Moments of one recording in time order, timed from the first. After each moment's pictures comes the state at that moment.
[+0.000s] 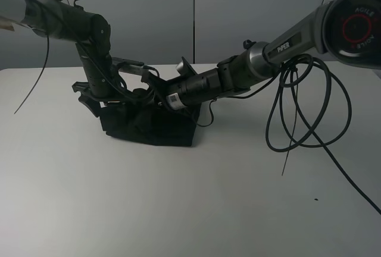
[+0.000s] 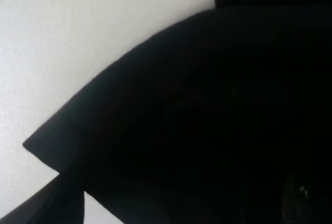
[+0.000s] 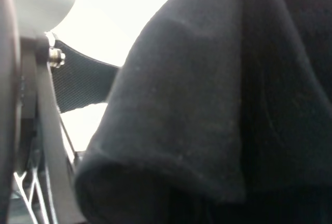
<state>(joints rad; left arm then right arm) -0.36 2.29 -1.63 0.03 0.99 -0.08 0.53 2.38 -1.40 1.74 0.73 -0.95</state>
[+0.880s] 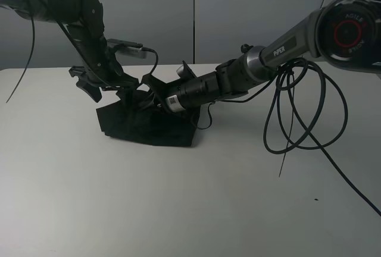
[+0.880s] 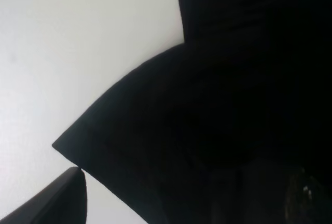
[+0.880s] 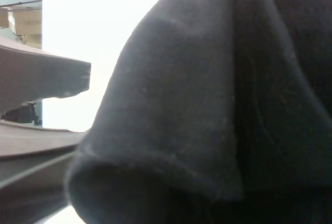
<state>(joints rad) -0.36 2.19 -1.64 0.02 0.99 -0.05 0.53 2.40 -1.41 1.76 0.72 -0.92</state>
